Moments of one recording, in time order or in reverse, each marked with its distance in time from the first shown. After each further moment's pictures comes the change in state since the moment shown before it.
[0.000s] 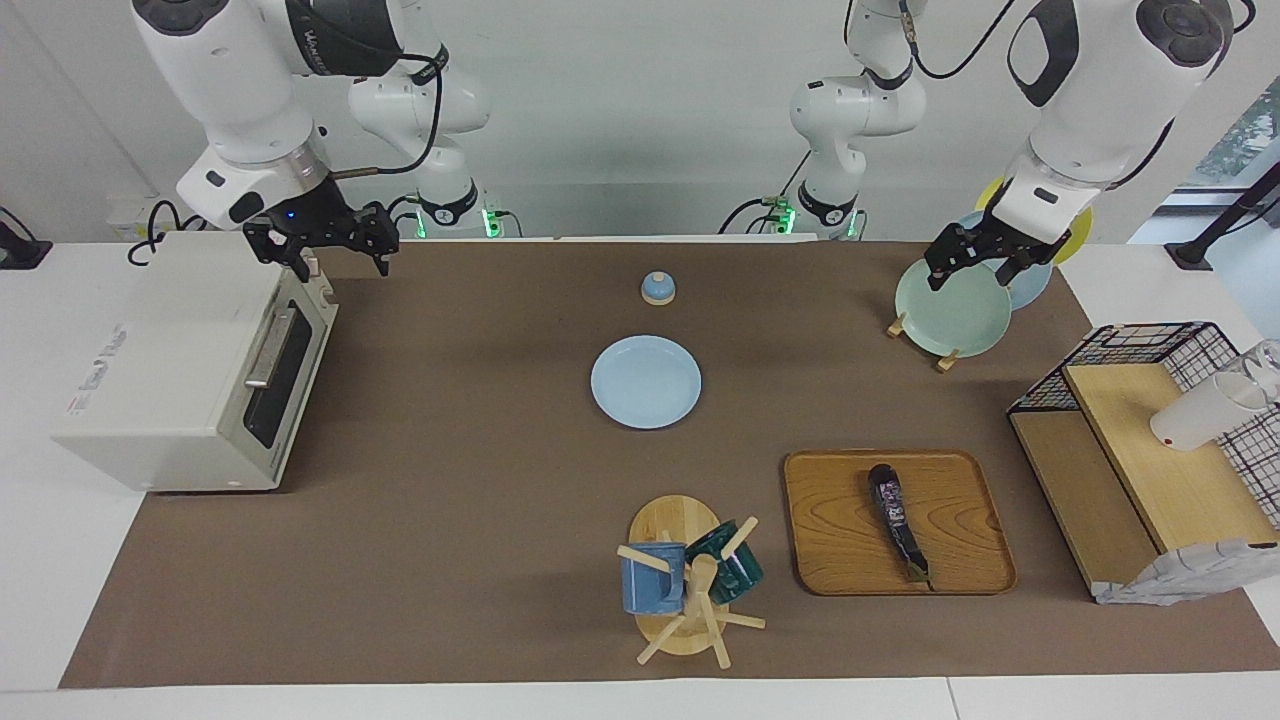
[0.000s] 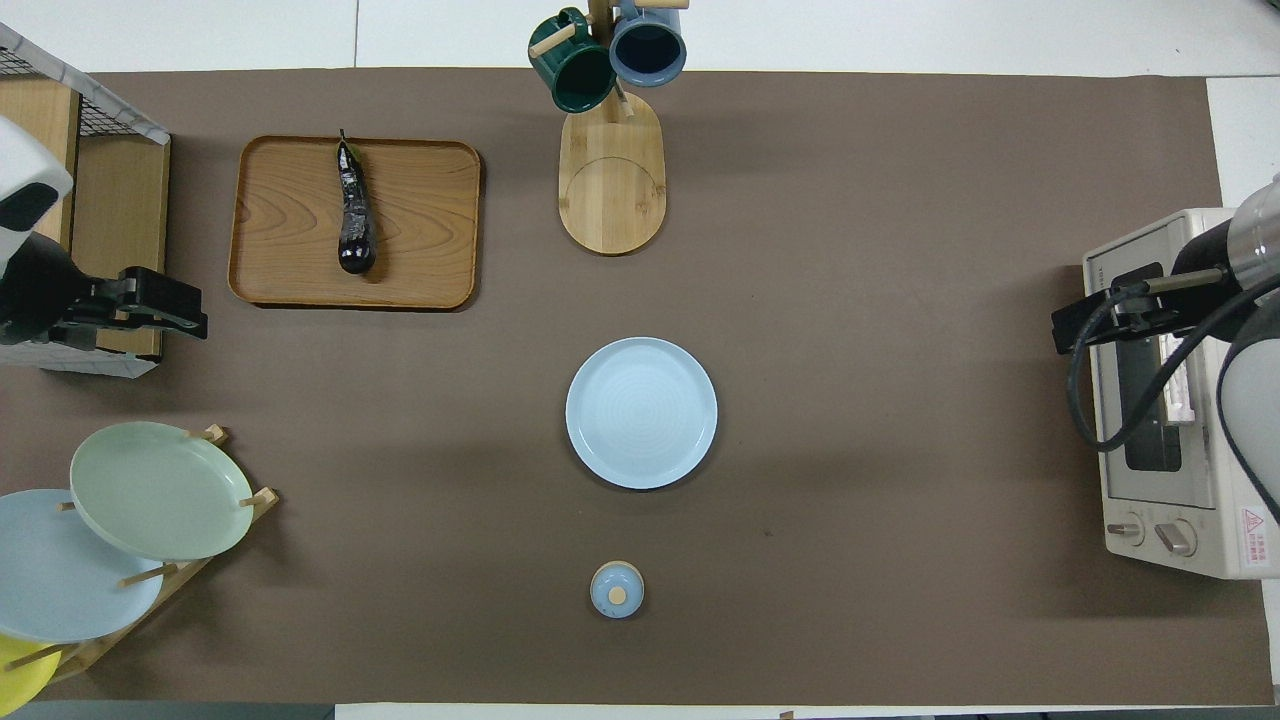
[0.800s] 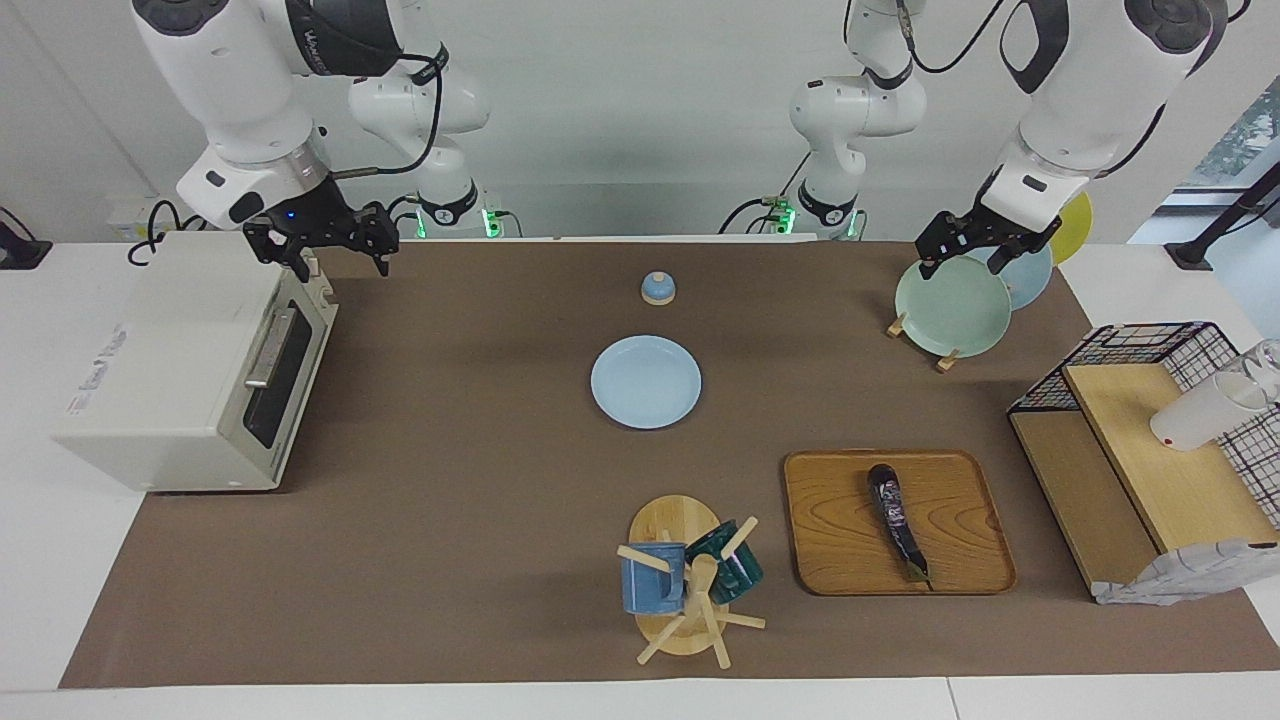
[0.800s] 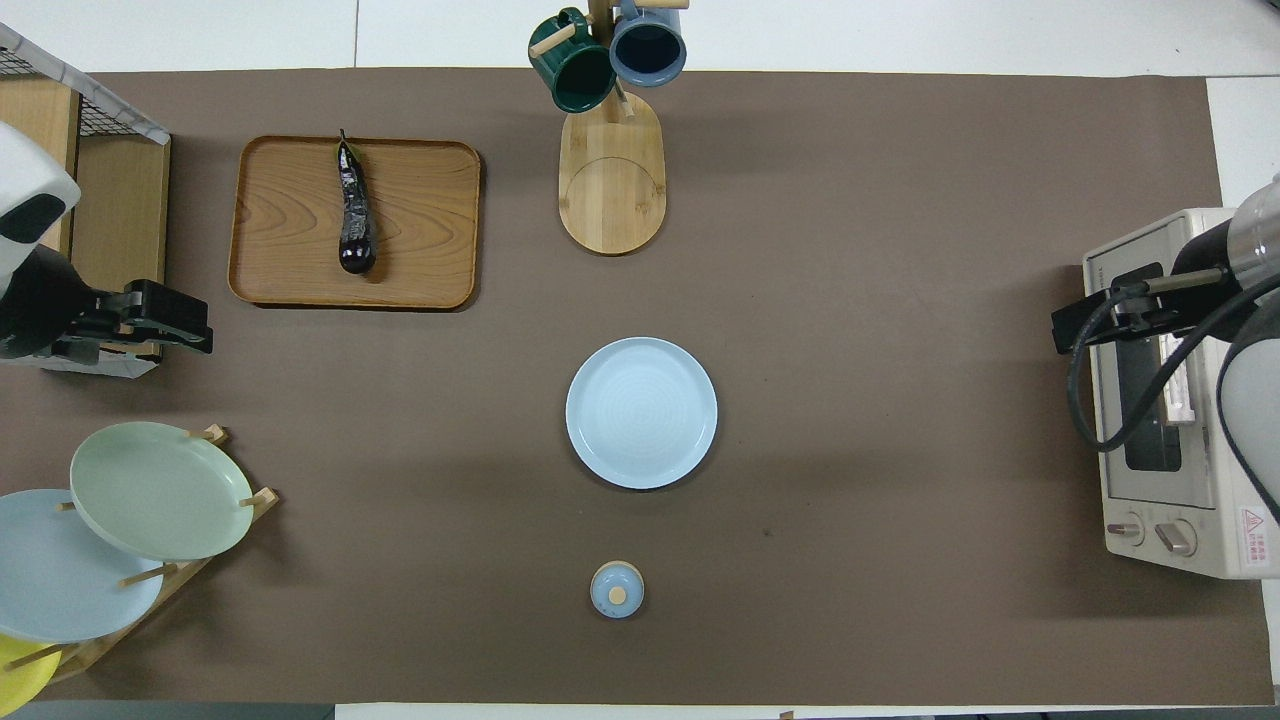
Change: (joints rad) left arm -0.027 -0.017 0.014 0.003 0.000 -0.047 -0.011; right arm 0.000 0.000 0.000 0.000 0.000 0.000 0.000
